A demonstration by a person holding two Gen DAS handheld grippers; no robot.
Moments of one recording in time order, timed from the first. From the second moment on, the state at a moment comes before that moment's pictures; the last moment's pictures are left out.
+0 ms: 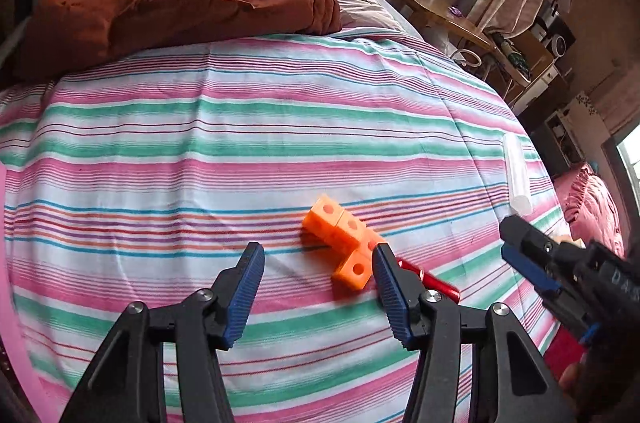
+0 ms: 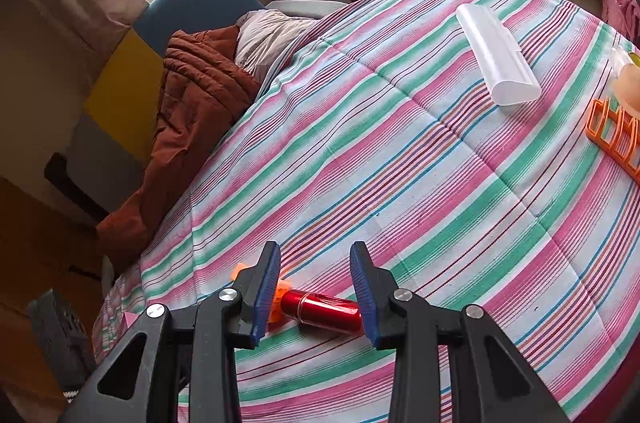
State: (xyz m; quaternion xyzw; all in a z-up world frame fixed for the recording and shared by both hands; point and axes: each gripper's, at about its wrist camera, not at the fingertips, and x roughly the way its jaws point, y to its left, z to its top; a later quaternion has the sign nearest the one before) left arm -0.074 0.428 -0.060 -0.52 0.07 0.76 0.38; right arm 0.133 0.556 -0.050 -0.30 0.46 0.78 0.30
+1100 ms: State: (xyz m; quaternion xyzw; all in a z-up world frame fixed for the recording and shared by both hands) left arm -0.008 0.322 -0.092 -0.46 0.16 0.75 0.45; right arm 0.097 0.542 -0.083 -0.40 0.43 0.77 0.26
